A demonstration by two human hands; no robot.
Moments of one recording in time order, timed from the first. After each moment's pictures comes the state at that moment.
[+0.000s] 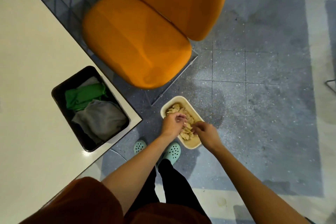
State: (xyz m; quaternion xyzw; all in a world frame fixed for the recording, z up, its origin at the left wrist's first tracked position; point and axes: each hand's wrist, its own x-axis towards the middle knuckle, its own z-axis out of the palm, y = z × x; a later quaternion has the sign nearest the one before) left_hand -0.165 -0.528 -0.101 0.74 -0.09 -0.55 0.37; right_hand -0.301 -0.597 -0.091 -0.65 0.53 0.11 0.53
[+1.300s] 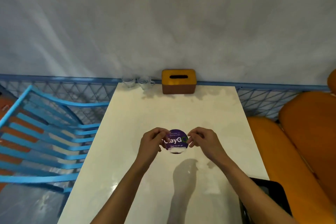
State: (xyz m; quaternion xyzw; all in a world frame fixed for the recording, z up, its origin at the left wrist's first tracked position) left_hand 0.222 -0.079 0.154 0.76 0.04 -0.12 0.64; right_hand 0.214 -0.288 0.142 -0.80 0.07 0.07 0.59
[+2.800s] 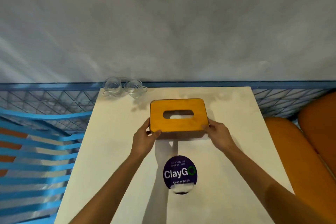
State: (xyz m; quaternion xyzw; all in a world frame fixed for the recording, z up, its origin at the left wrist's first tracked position) left_hand 0.444 -0.078 0.061 0.84 0.05 -0.14 0.53; right_hand 0.416 -0.343 0.048 -0.83 0.15 0.07 0.53
